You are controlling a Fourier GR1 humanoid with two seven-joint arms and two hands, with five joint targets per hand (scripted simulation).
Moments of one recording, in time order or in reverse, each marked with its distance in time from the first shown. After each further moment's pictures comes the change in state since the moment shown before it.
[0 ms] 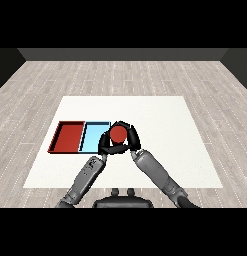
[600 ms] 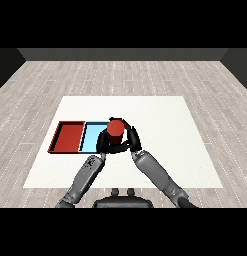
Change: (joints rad) left arm -0.009 -0.004 0.034 -0.003 0.017 -0.011 -0.082; right arm 0.018 -0.002 0.005 -0.020 0.057 -0.008 0.095
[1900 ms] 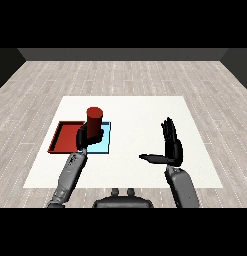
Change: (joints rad) left arm 0.038 0.133 0.238 0.000 -0.113 -0.064 0.025; right arm 0.462 -0.132 -0.293 -0.400 -0.168 0.209 -0.161
